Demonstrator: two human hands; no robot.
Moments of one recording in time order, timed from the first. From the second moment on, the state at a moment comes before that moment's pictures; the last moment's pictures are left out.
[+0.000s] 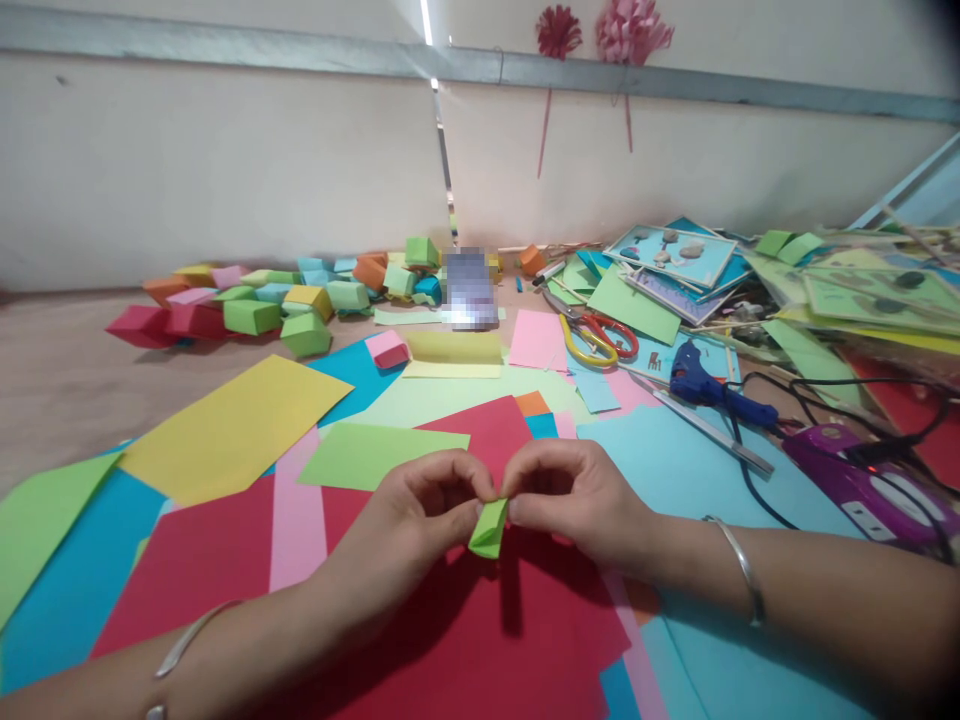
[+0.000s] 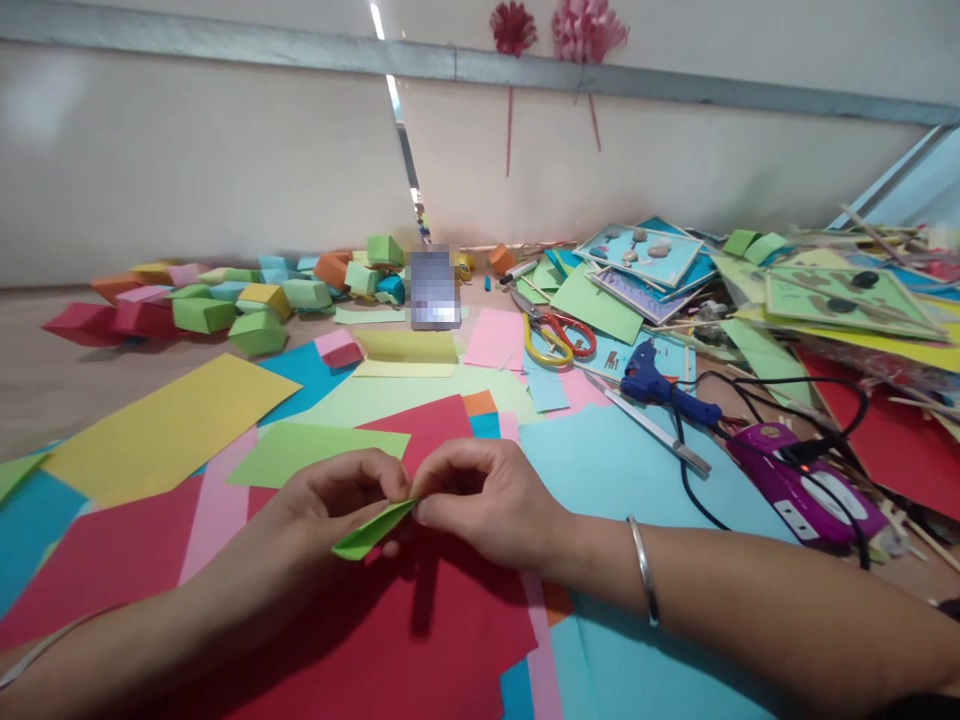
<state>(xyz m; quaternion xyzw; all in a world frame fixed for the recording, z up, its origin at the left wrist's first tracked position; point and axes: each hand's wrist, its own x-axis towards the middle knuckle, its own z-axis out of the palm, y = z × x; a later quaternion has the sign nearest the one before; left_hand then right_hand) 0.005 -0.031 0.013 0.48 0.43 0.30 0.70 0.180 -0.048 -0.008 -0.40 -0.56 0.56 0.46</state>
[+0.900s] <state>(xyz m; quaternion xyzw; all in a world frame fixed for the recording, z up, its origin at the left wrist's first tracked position) 0.005 -0.027 0.015 0.55 0.47 0.30 0.63 0.180 -0.053 -0.006 -0.41 -0.74 0.30 0.45</state>
